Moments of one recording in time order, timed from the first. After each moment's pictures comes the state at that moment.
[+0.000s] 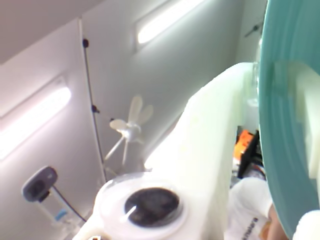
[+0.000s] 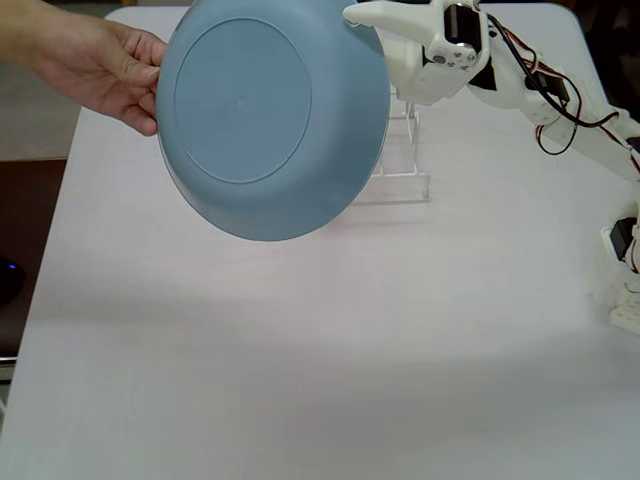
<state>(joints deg) -8.9 95.8 52.0 3.0 -16.8</state>
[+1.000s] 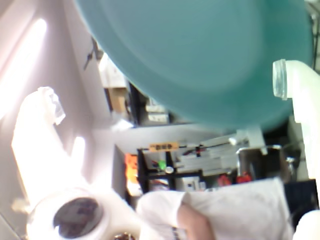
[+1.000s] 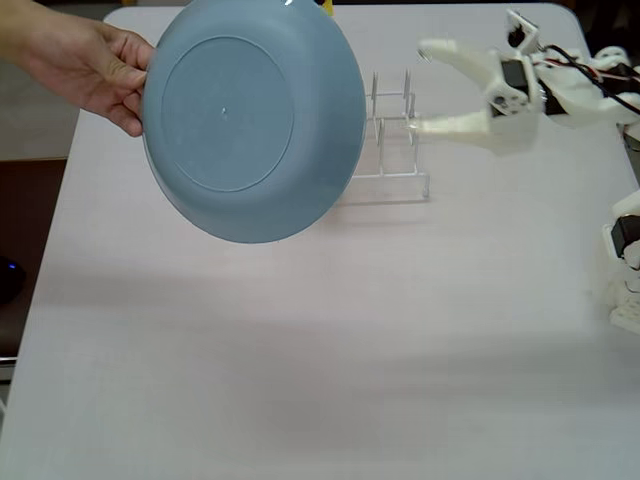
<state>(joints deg) -4.3 135.9 97.7 37.4 -3.0</state>
